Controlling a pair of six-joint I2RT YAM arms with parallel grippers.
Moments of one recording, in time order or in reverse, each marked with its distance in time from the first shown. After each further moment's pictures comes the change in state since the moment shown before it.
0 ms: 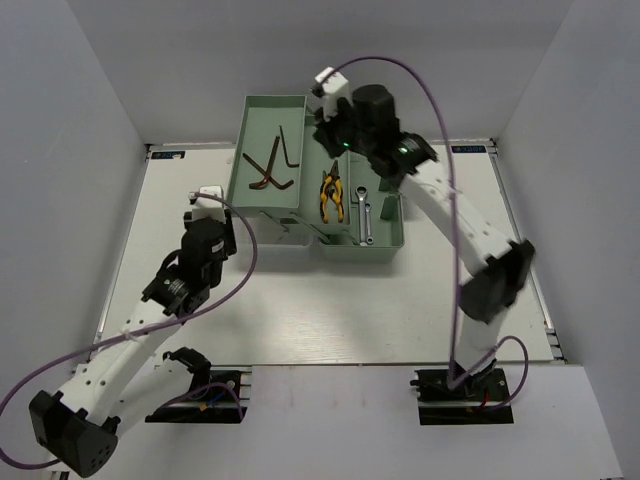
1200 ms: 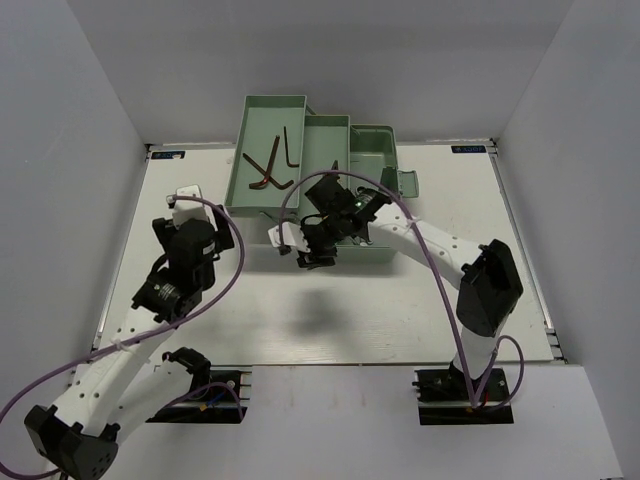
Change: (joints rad) left arm 0.027 -0.021 0.037 -0.081 -0.142 -0.086; right arm 0.204 -0.108 -0.492 -0.388 -0.356 -0.884
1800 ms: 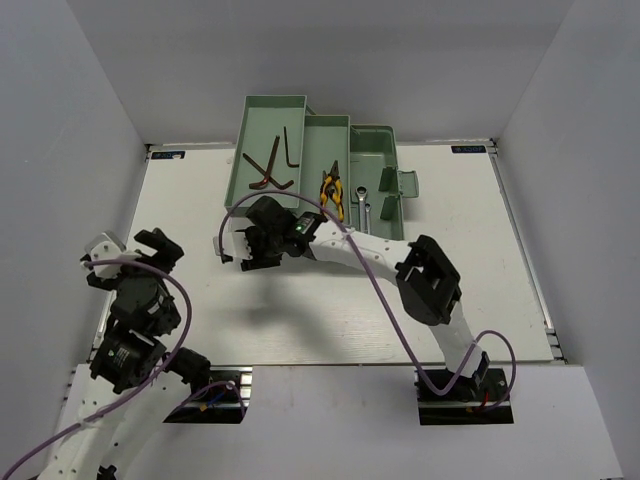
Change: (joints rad) left arm 0.012 -0.433 -0.055 -0.002 -0.296 -0.127; right arm 0.195 0.316 0.235 0.334 0.323 0.158
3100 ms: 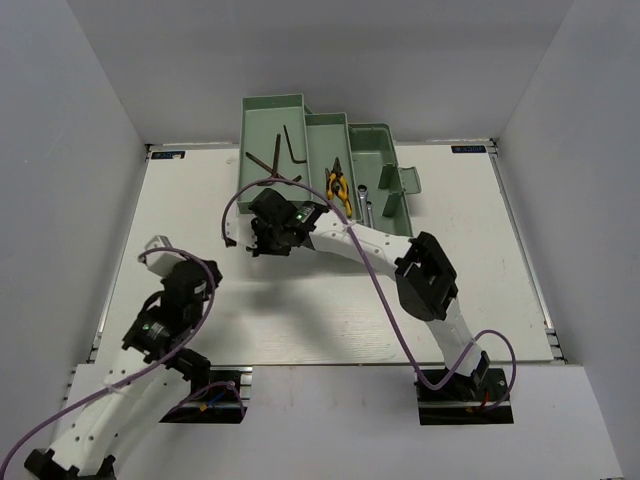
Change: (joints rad) left arm 0.000 0.122 -0.120 -0.225 0.388 -0.537; right arm -0.021 0.051 0.107 -0.154 0.112 0.156
